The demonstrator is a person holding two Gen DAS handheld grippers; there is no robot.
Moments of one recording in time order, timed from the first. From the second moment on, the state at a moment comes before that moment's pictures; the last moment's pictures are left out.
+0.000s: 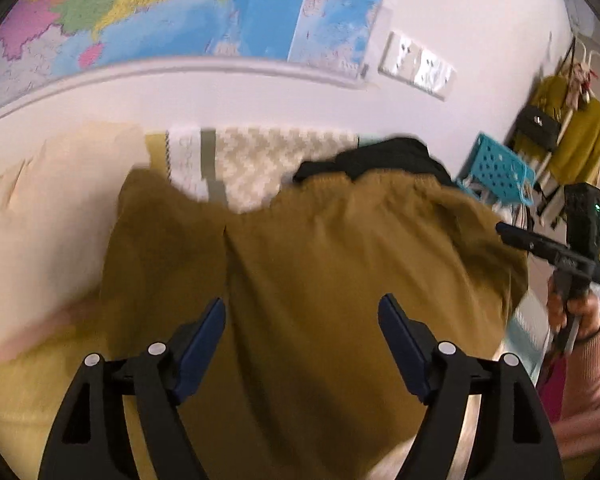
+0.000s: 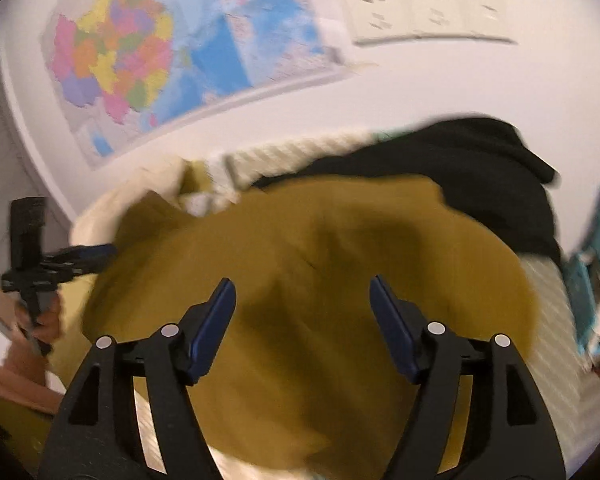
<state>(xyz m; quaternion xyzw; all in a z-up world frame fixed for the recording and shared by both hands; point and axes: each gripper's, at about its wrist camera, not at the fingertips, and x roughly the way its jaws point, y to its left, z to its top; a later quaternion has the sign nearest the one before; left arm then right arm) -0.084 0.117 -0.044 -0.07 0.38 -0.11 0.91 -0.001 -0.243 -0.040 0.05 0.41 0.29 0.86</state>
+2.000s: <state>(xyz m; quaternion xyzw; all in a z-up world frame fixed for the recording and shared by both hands) -0.135 0.141 -0.108 -0.32 0.36 -0.12 0.87 -0.038 -0.290 -0.112 0.31 0.47 0.24 0.79</state>
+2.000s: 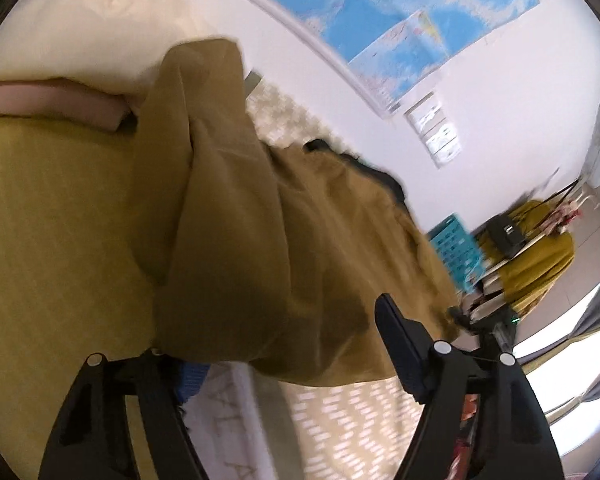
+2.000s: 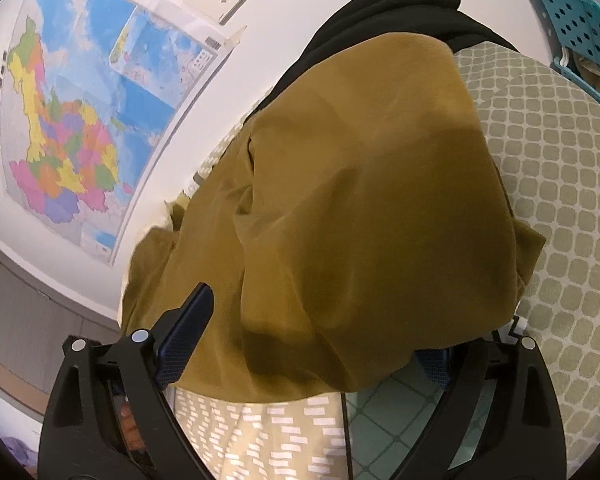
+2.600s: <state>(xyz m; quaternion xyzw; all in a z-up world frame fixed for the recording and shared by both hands) -0.098 0.119 -0.108 -0.26 0.37 -0.07 0.89 -0.017 -0.269 -0.119 0.33 0.45 0.24 0.80</state>
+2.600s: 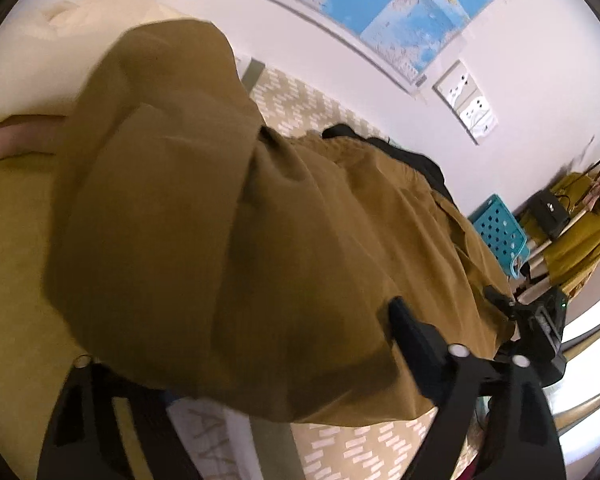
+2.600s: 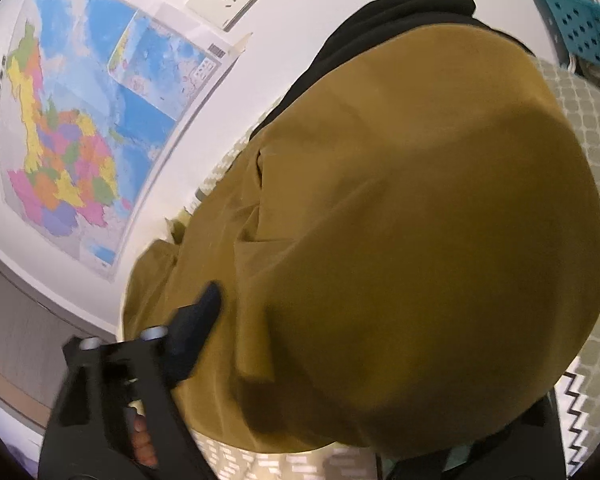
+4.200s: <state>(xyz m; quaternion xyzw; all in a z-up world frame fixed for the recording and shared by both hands) -0.109 0.127 -0.060 -0.26 0.36 -0.10 0.89 -0.025 -0.258 -0.059 0.31 0.42 0.33 0.79</state>
